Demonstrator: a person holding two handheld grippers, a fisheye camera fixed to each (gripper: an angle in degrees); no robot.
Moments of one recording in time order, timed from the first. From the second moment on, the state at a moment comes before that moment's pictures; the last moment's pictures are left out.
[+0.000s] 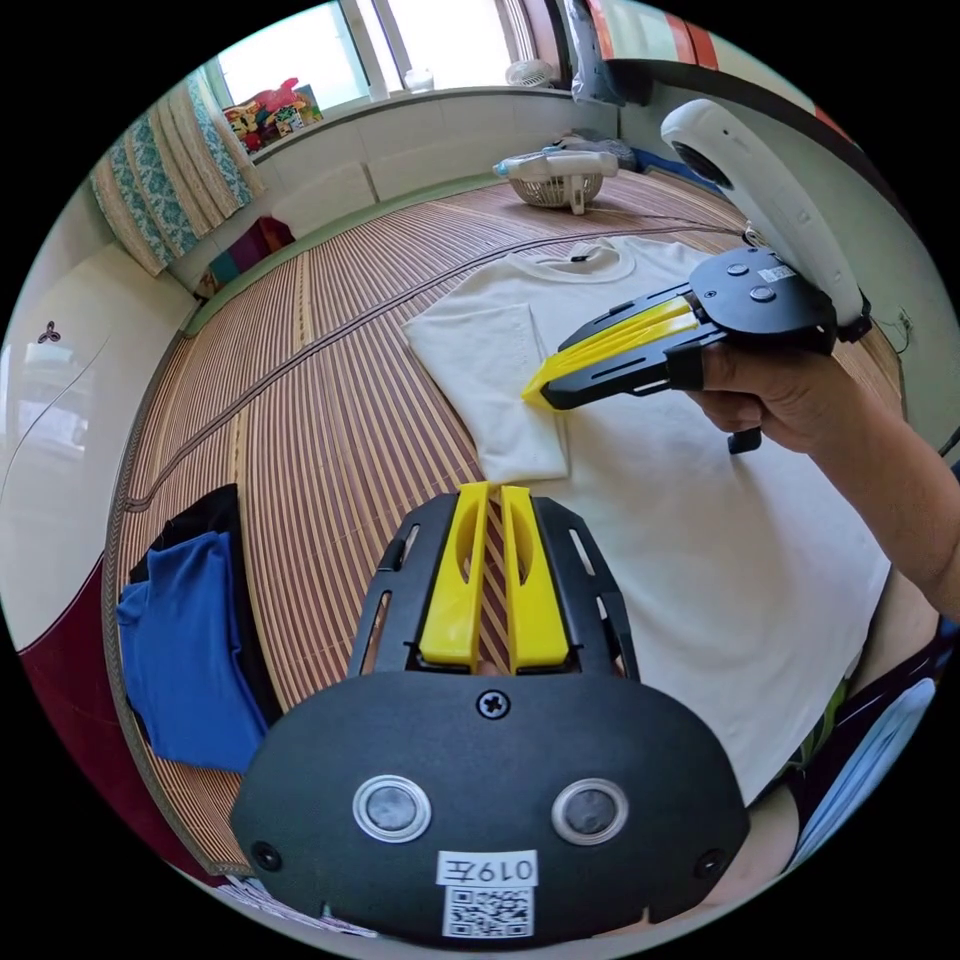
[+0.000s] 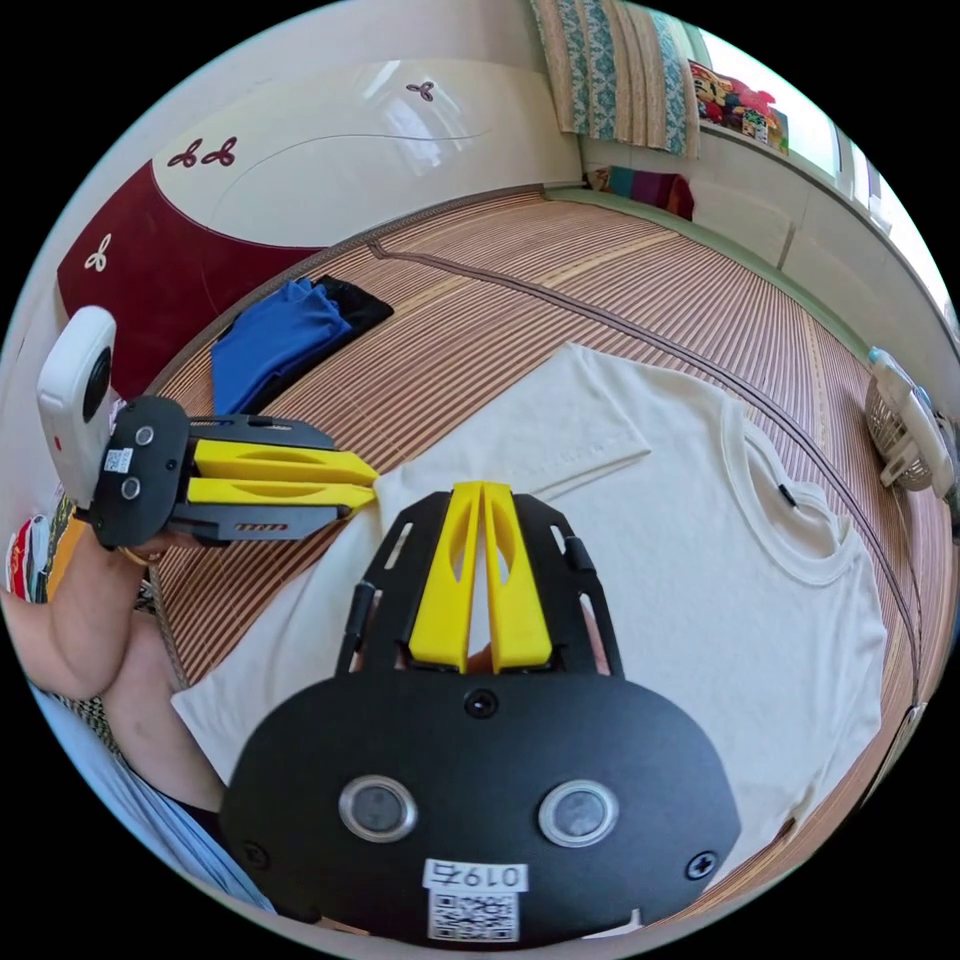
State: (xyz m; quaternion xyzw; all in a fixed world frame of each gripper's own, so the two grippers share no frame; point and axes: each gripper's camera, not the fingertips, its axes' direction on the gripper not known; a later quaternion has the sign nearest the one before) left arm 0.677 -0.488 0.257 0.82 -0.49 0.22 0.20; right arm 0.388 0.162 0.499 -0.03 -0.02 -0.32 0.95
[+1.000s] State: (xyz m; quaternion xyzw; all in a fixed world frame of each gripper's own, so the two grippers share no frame) left arm 0.689 -0.465 0.331 0.84 -0.46 0.22 0.17; right arm 0.521 0.251 0.382 0.07 -0.08 -0.21 0.97
